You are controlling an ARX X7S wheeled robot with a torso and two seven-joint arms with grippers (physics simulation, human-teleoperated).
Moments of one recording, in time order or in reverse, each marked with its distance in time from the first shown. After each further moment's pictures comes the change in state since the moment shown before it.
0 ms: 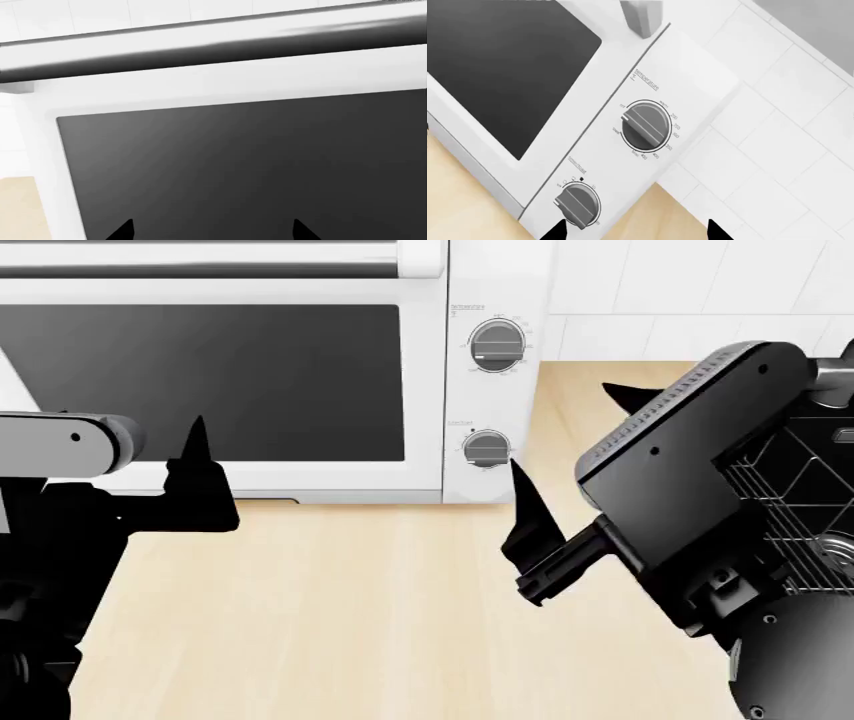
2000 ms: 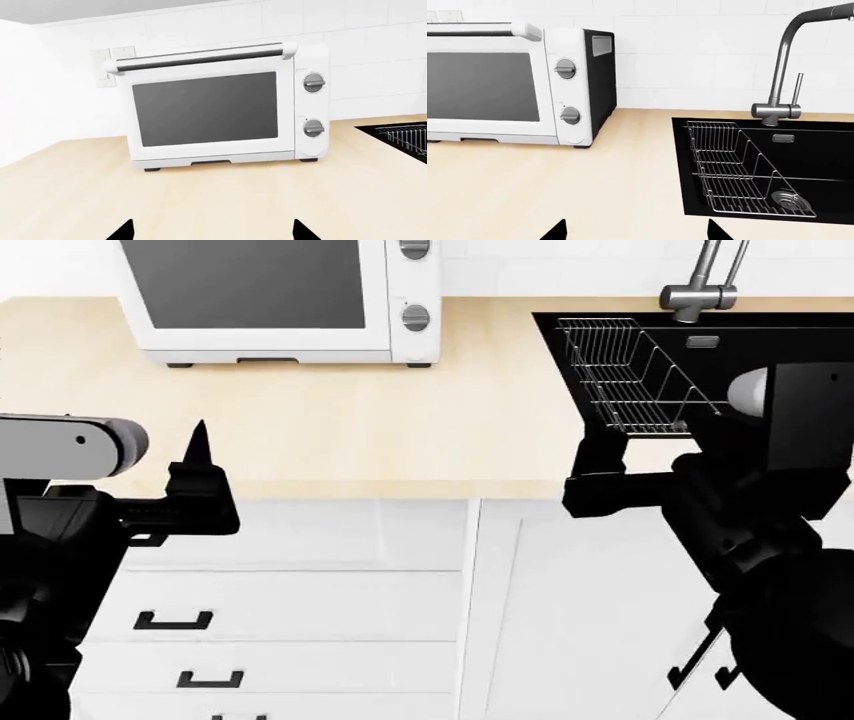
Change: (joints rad) left arm -0.015 0.060 -0.068 0.008 0.008 -0.108 0.032; right arm -0.314 -0.203 0.456 0.236 0.042 -0.143 0.160
